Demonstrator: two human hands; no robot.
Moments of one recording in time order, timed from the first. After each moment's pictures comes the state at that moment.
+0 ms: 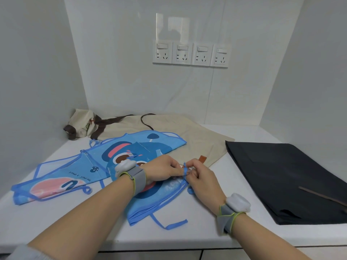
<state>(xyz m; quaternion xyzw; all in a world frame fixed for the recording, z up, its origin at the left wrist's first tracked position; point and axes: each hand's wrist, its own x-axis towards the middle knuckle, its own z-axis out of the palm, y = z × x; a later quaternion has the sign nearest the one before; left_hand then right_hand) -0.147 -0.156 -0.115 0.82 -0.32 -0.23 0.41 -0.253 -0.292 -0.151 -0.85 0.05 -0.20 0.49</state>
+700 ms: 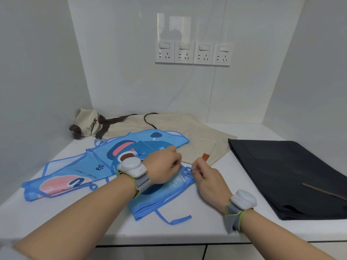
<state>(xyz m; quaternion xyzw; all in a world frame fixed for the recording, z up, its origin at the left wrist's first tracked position) -0.157 -0.139 -0.101 0.87 -0.46 0.05 0.14 -0.262 -0.298 -0.147 -0.93 0.03 -0.20 0.32</state>
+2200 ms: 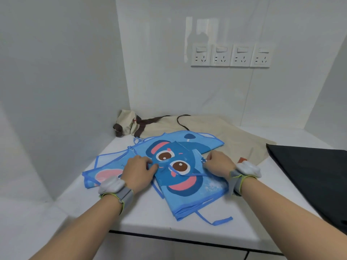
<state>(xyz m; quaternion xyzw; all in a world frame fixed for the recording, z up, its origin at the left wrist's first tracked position) -0.121 0.008 -0.141 0.96 -0.13 0.08 0.24 -0.163 -0.253 -0.119 -0.96 0.15 -0.02 0.24</state>
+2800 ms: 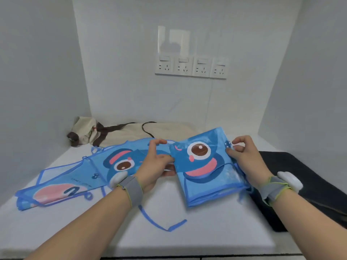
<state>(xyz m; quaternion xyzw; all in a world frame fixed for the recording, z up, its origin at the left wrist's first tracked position) -0.171 -0.142 -0.087 0.64 -0.18 -0.17 0.72 -0.267 -0.383 -0.070 -0.75 0.16 -0.28 0.58</state>
